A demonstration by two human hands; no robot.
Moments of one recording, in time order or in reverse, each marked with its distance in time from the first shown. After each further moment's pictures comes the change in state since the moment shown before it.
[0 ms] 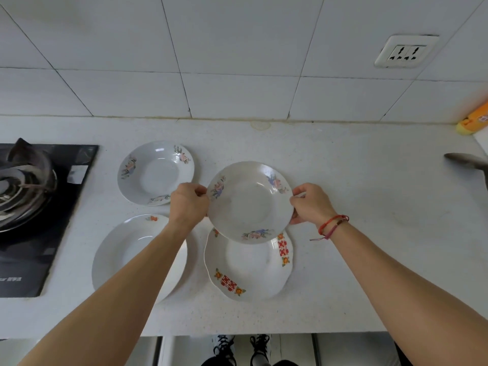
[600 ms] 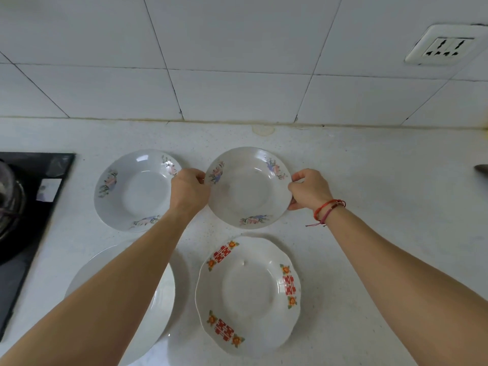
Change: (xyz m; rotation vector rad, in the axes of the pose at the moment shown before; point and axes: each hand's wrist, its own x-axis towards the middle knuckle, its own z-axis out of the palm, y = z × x) left_hand 0.092 0.034 0.028 0.060 0.001 0.044; right_hand 0.096 -0.043 0.008 -0.003 0.051 0.027
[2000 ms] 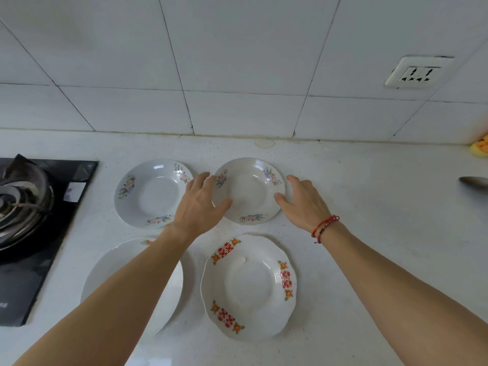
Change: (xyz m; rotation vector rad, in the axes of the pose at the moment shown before) left_hand -0.049 -0.012 -0.016 0.410 -0.067 0.412; right_hand -0.031 0.025 -0.001 -0.589 0.033 -0.406
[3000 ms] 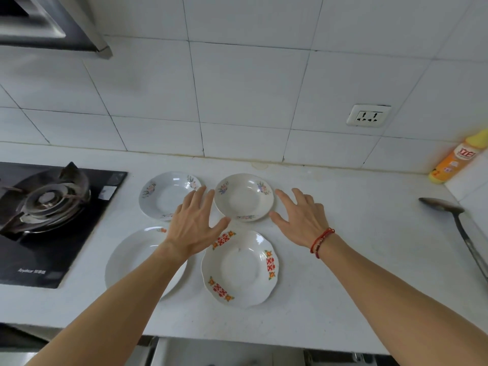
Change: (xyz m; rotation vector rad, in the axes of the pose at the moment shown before) left_hand -0.122 0.029 -0.030 0.279 0.183 0.087; right_hand -0.115 -0.002 -0.044 -0.378 0.151 -0.209
